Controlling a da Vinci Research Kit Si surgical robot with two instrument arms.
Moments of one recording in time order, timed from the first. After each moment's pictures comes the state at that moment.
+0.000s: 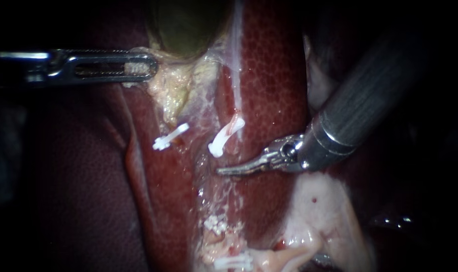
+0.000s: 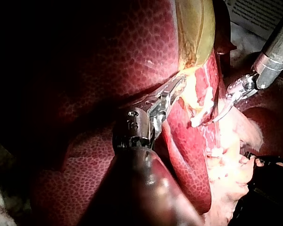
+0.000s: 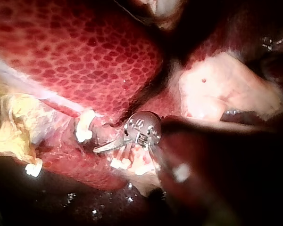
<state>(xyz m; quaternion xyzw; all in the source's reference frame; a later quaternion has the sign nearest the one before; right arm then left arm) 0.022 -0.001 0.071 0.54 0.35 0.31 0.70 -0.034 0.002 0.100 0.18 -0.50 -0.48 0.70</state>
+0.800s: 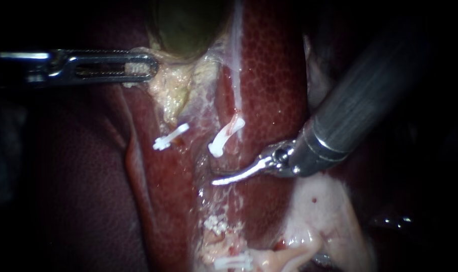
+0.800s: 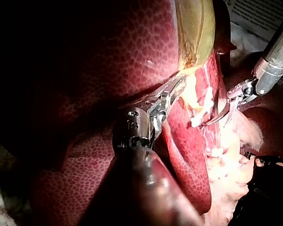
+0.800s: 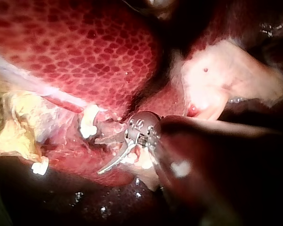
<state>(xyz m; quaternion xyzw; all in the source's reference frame) 0.024 -0.003 0.070 0.54 0.38 0.34 0.67 -0.034 0.002 0.101 0.18 -0.50 -0.48 0.70</state>
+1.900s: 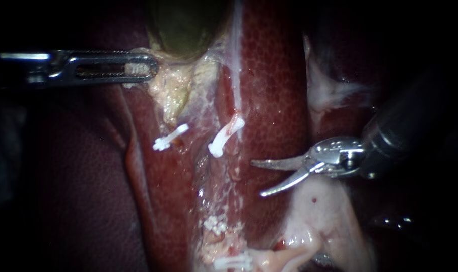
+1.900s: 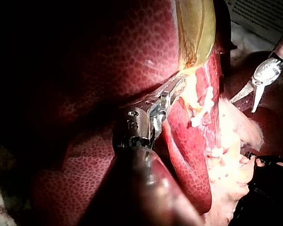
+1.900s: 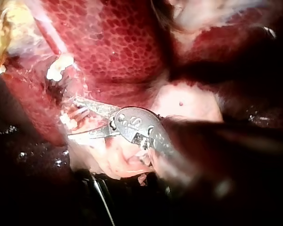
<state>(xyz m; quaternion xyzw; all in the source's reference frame) 0.016 0.001 0.062 0.27 0.55 0.14 0.78 -0.034 0.002 0.101 0.18 -0.50 -0.48 0.70</state>
